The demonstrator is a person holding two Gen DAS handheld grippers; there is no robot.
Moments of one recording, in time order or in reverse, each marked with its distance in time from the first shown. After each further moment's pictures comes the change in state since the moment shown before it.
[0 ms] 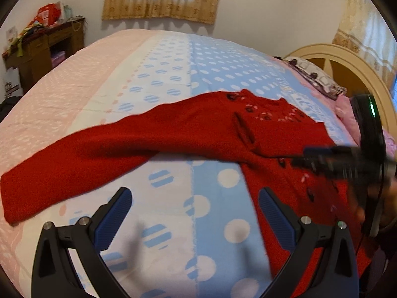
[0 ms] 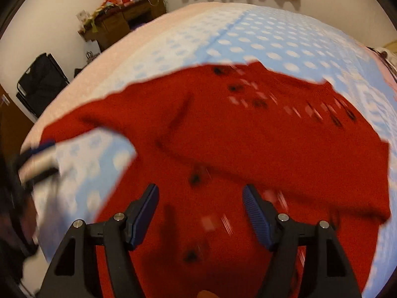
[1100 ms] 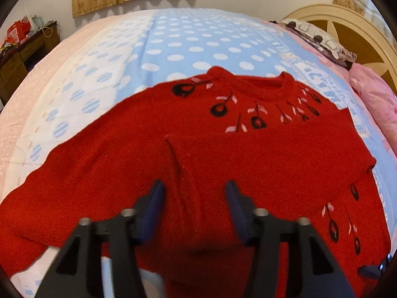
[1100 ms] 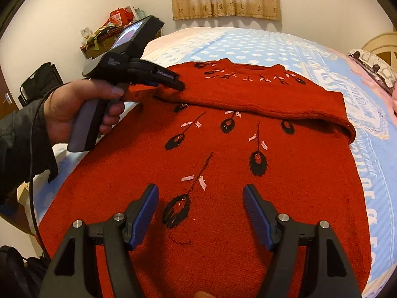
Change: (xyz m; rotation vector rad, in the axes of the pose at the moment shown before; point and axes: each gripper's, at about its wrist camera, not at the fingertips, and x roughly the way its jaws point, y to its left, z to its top) left arm 0.141 -0.101 0.060 0.108 0.152 0.056; right arm -0.054 -0.014 -0.119 -0.005 -0.189 -0.052
